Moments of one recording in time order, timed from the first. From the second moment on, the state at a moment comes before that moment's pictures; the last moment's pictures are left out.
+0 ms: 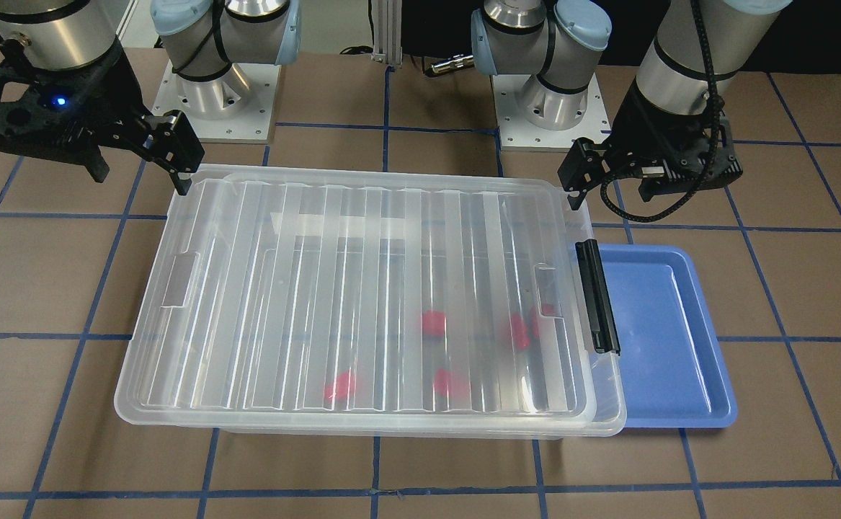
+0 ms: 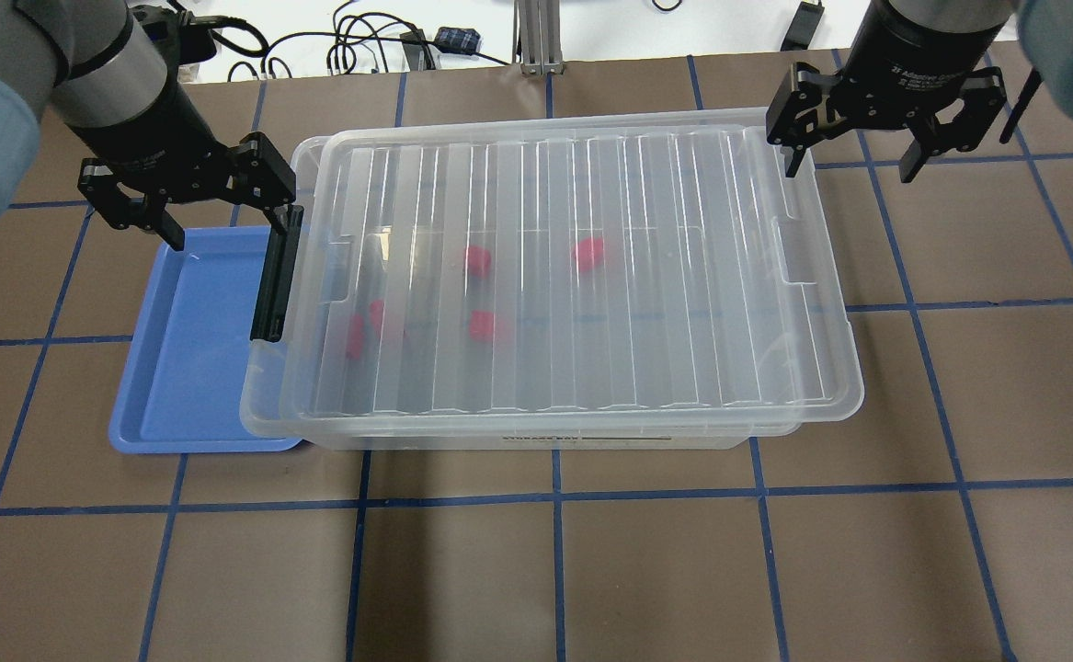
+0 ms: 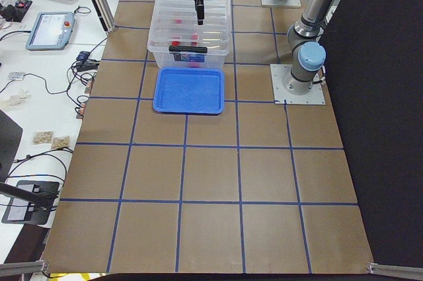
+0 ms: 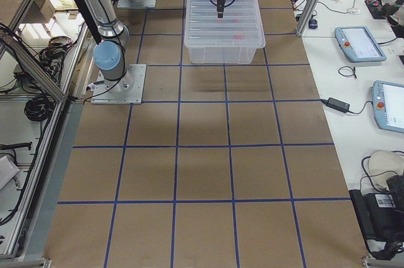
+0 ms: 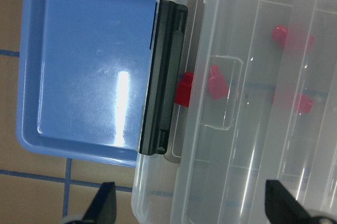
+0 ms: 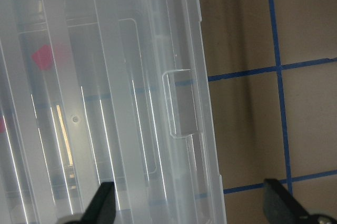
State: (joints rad) left arm -1.51 -1.57 -1.59 -1.55 1.60 -0.08; right arm 1.56 -1.56 1.50 -1.56 -1.61 0.13
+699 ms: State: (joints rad) left arm -1.51 -1.58 -1.59 -1.55 1.60 -0.08; right arm 1.56 -1.54 1.50 -1.56 -1.61 0.13
